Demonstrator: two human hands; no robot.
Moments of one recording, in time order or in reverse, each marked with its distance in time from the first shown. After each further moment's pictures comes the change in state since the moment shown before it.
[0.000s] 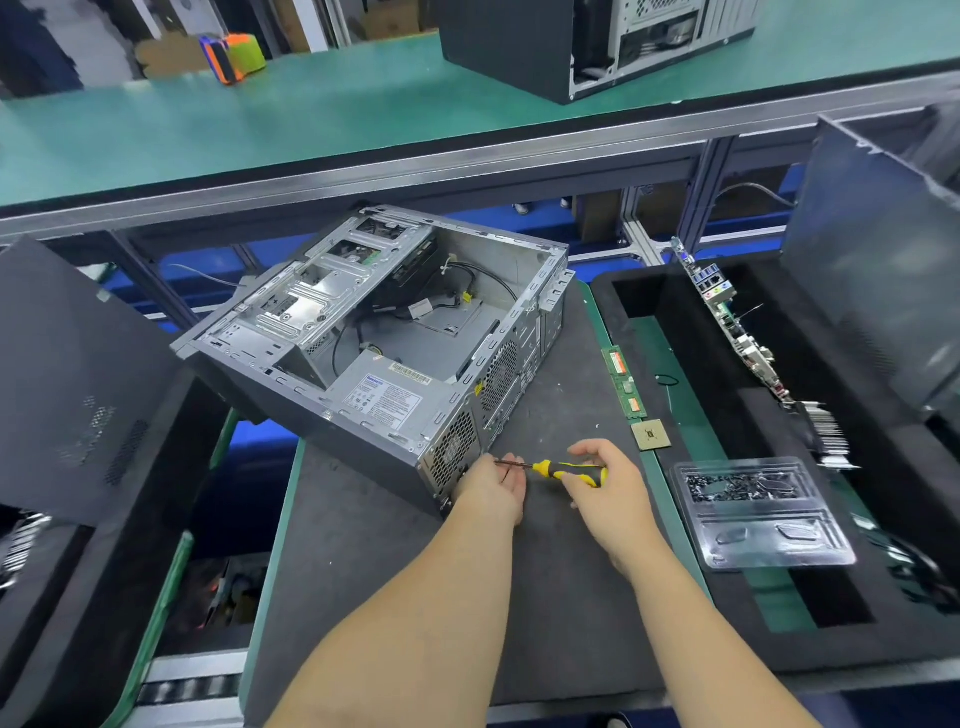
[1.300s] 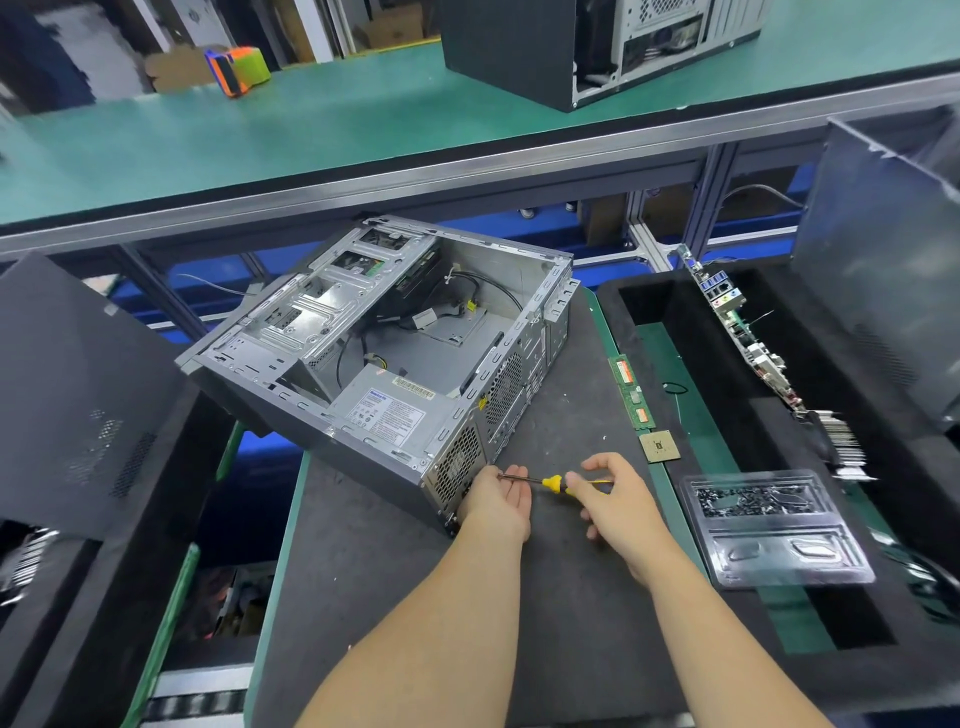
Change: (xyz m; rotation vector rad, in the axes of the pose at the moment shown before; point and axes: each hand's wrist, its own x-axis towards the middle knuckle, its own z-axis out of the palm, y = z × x) left_hand 0.002 -0.001 0.001 -0.119 -0.016 -0.031; right_hand 0.013 0.002 -0.006 -0.005 -0.080 0.153
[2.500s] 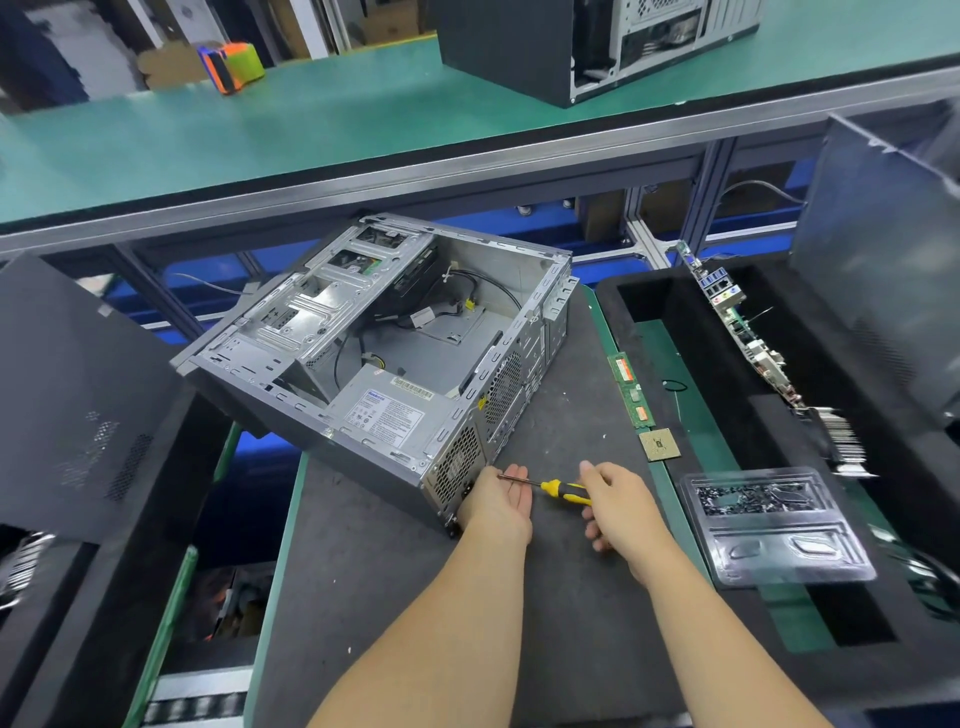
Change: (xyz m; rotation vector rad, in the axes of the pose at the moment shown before) left_hand 0.004 -0.004 -0.002 -0.040 0.004 0.045; right_hand 0.005 0.003 0.004 -0.065 0.012 0.084
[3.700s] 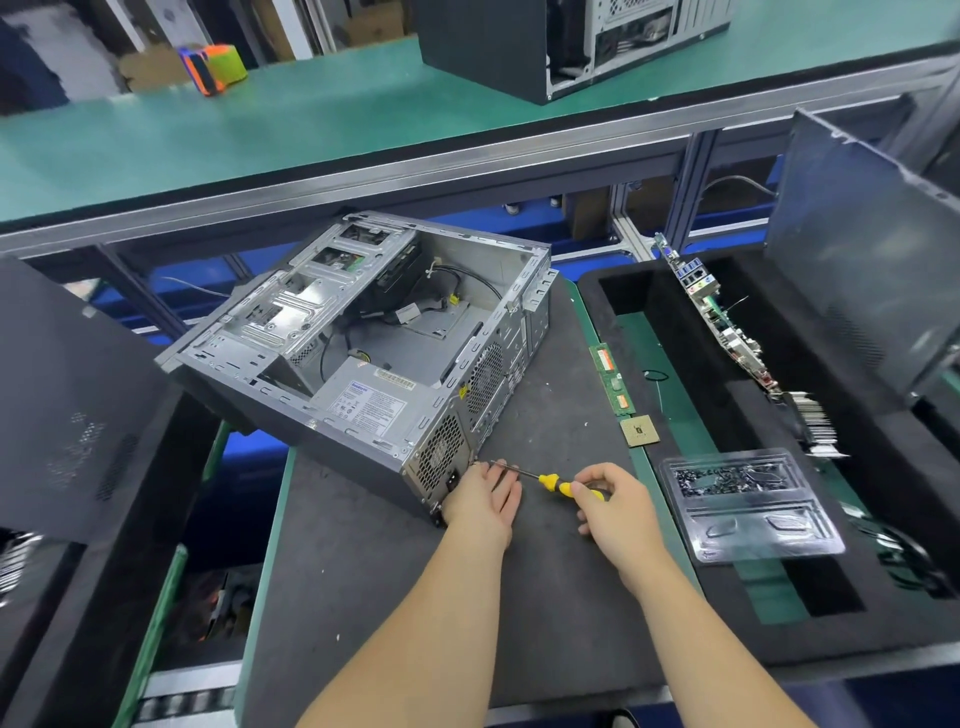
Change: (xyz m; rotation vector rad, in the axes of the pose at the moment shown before) left_hand -0.006 -0.003 -0.017 0.173 -0.077 0.024; right_hand -0.018 0.024 -0.007 0.121 0.114 -0.096
